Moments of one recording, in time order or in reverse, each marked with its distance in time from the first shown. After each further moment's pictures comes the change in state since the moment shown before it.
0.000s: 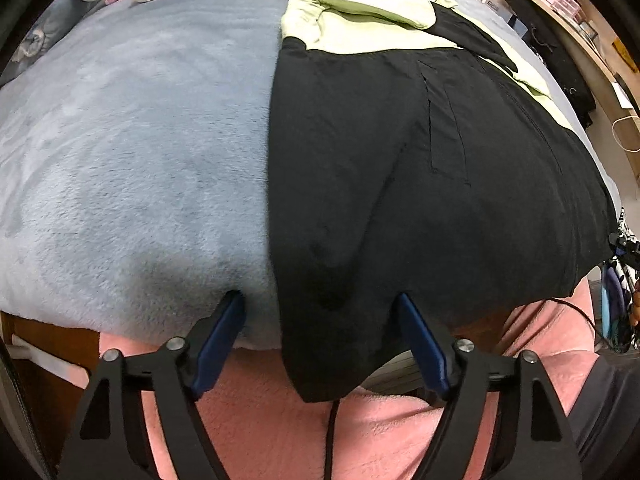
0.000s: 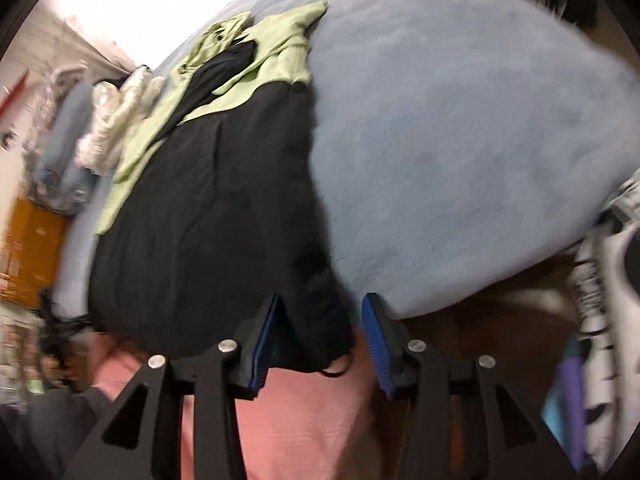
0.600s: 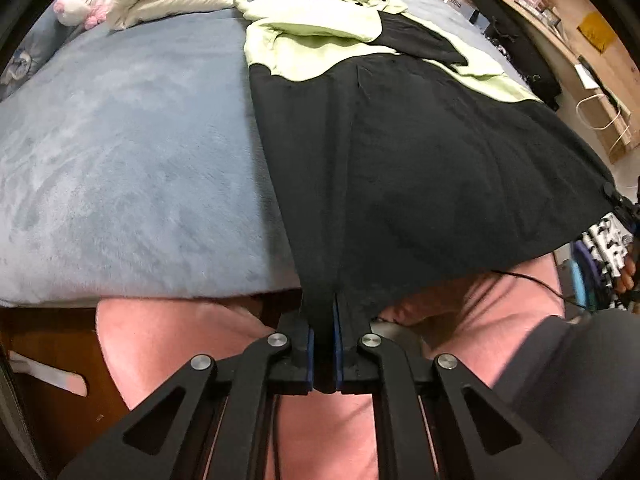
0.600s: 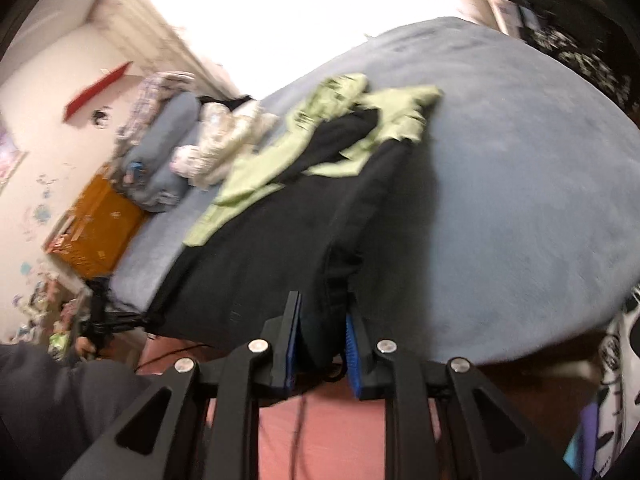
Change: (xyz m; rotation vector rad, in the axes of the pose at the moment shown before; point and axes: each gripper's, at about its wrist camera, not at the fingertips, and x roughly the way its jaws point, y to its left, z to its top) left arm -0.062 -0.041 -0.032 0.055 -0.024 -0.089; right arm -0.068 0.082 -0.009 -0.274 -0.248 0.202
